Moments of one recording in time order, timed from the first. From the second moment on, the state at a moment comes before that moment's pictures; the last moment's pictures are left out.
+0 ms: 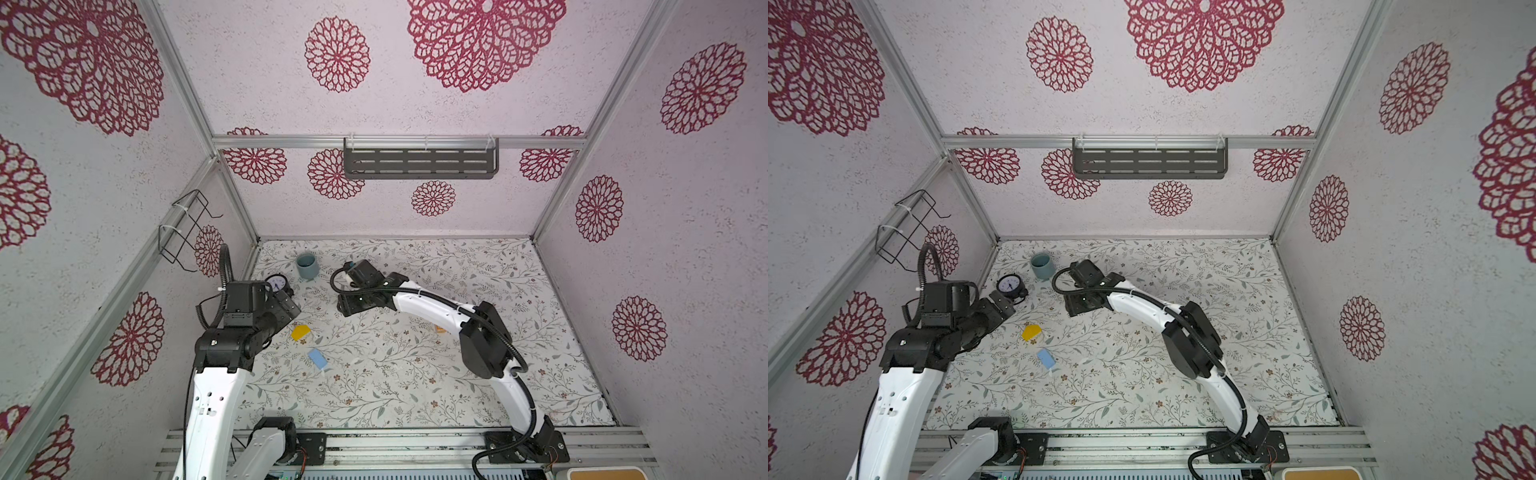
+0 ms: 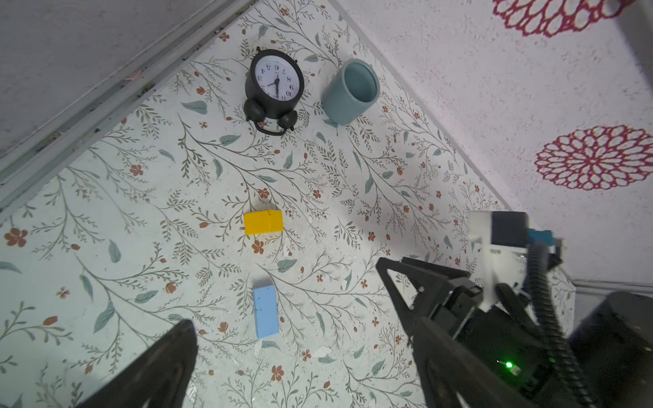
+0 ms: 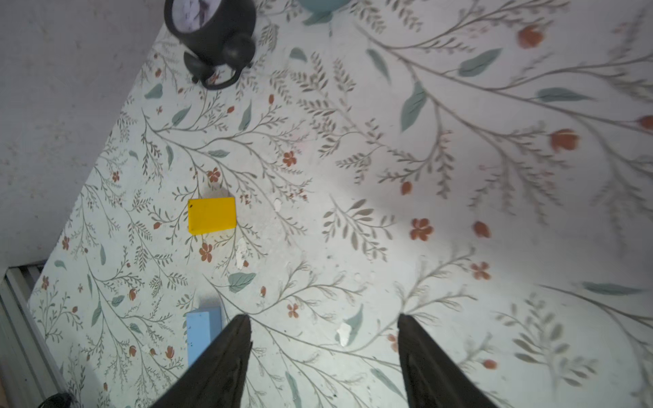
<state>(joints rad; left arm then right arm) 0.02 0.87 1.12 -1.05 -0.08 -0.71 0.95 2.32 2.08 -0.64 -0.10 0.42</state>
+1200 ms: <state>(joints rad) 0.11 0.75 1.12 -1.08 -0.02 -0.66 1.19 2.53 2.24 -0.70 -0.02 0.39</state>
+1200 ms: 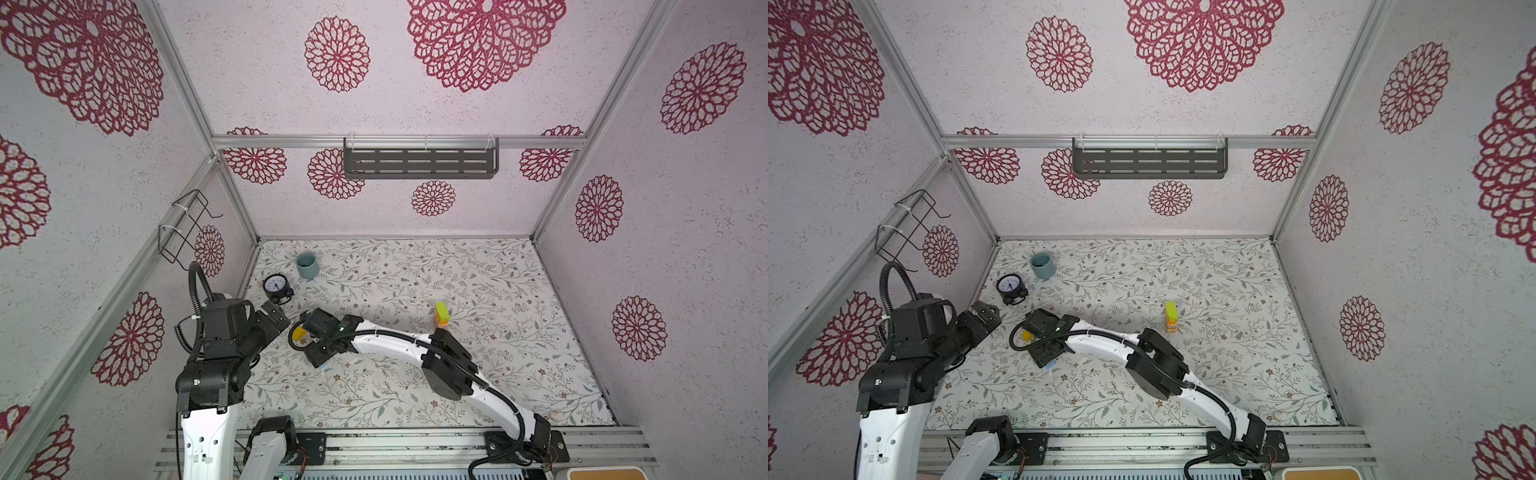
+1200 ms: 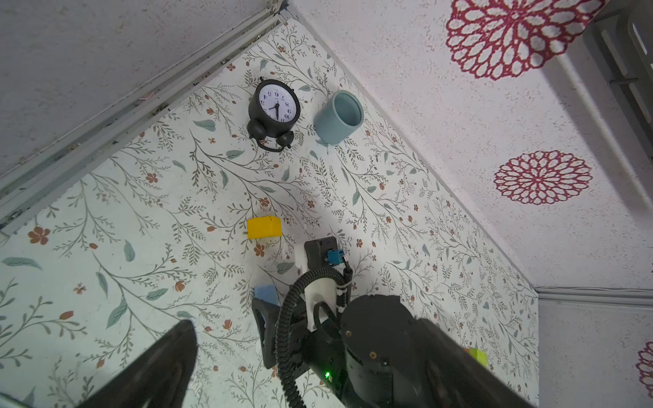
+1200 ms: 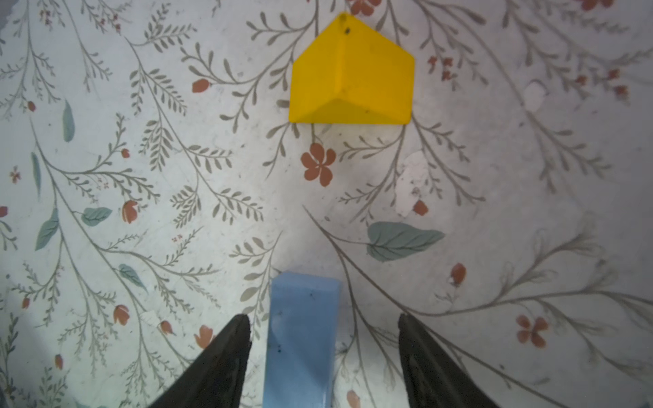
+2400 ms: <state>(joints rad) 0.11 0.76 1.08 -0.99 0.13 -0.65 1.12 2.28 1.93 -0.75 0.13 0.39</state>
